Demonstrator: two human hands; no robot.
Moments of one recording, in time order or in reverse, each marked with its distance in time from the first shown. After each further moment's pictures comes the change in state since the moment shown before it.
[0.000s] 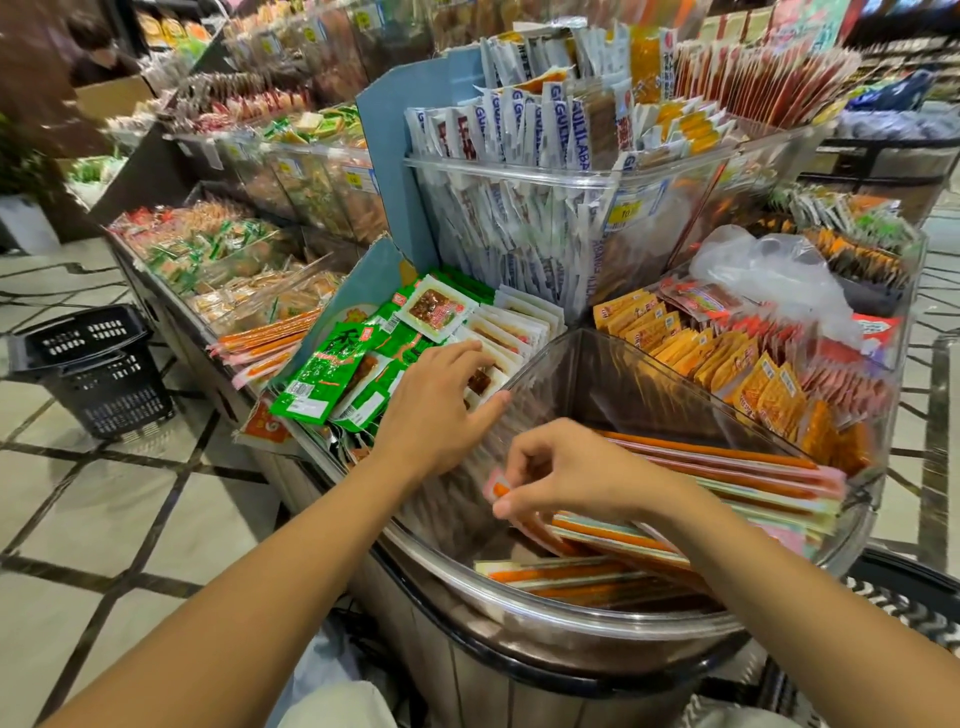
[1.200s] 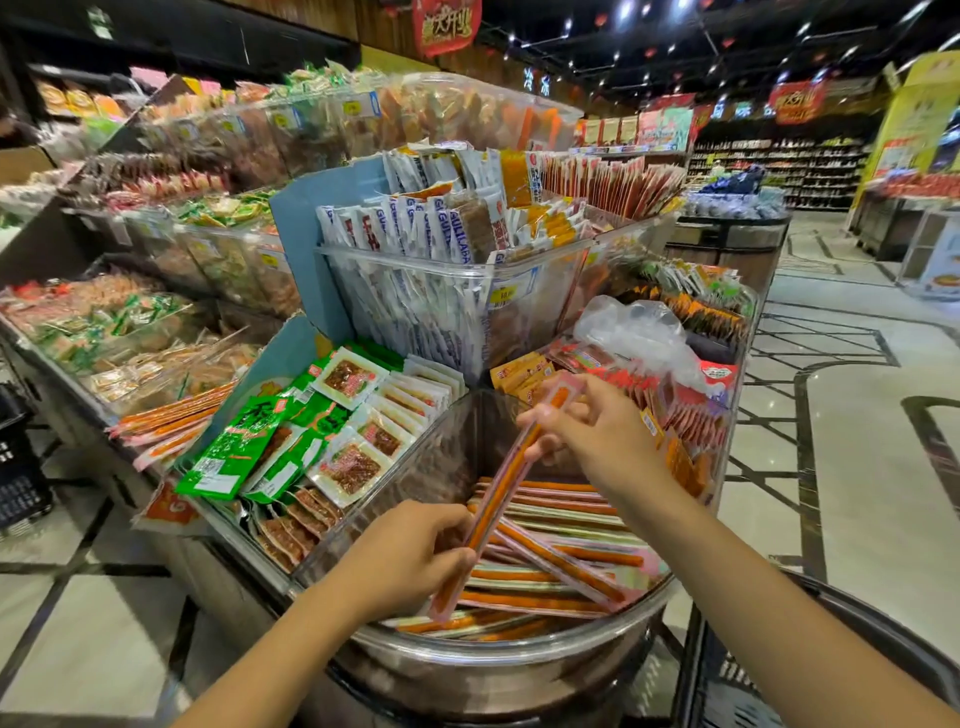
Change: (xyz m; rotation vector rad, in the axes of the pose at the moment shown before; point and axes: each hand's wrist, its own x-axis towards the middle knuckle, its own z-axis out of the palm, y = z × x) left_hand -0.045 0.063 0.004 -0.209 -0.458 0.121; right_hand -0.076 -0.029 -0.063 0.425 0.759 -0.022
